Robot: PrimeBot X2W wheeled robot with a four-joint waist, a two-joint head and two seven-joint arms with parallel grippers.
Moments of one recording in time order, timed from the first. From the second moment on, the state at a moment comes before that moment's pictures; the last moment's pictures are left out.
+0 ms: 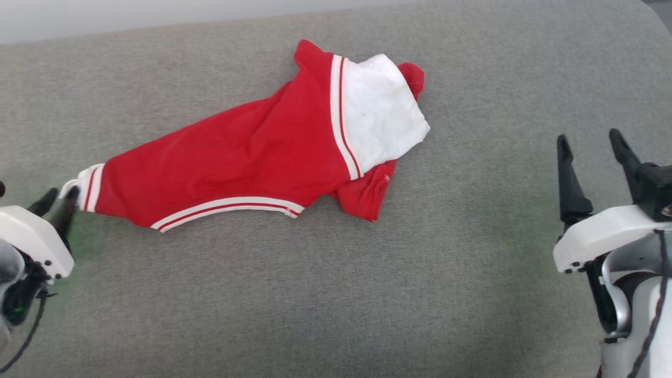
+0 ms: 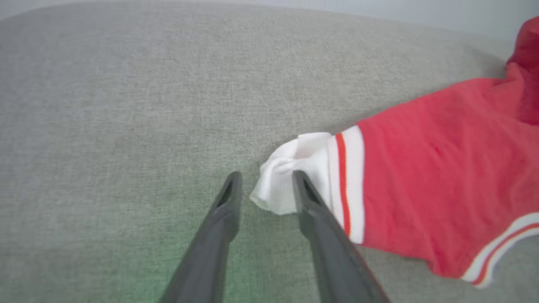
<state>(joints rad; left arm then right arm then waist) -0.83 0.84 -1.20 0.83 -1.48 -0.13 -0.22 -0.25 -0.05 -0.15 -0.08 0.00 0.13 0.15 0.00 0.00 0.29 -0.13</state>
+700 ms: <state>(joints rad) -0.35 0.47 -0.34 0.39 -0.71 -0.07 -0.26 -0.54 -0.34 0.03 0.15 0.14 0.13 0.58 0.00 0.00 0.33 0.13</state>
